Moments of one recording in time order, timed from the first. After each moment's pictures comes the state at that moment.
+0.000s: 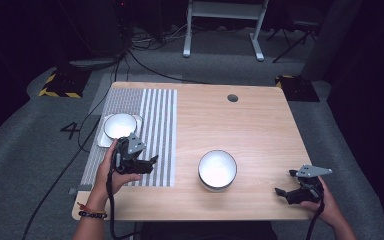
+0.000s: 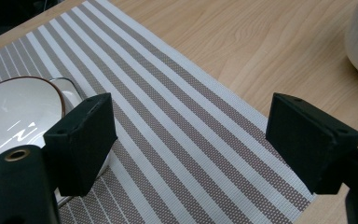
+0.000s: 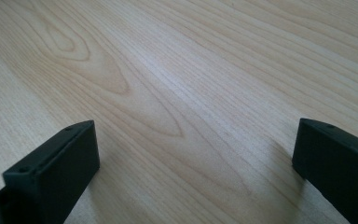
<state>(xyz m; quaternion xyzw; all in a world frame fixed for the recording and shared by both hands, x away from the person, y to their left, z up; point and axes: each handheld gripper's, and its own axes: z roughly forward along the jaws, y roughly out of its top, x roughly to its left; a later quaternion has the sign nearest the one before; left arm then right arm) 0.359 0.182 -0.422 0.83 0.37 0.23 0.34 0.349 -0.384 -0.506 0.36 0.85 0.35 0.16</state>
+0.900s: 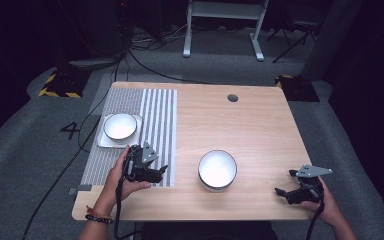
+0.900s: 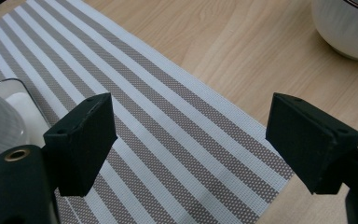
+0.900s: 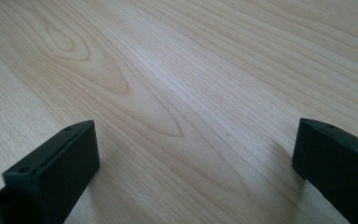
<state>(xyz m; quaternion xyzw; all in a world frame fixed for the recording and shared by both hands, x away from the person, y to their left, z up) 0.349 0.153 -0.438 0.86 0.33 0.22 0.32 0.349 -0.384 -0.506 0.36 0.85 0.35 0.16</state>
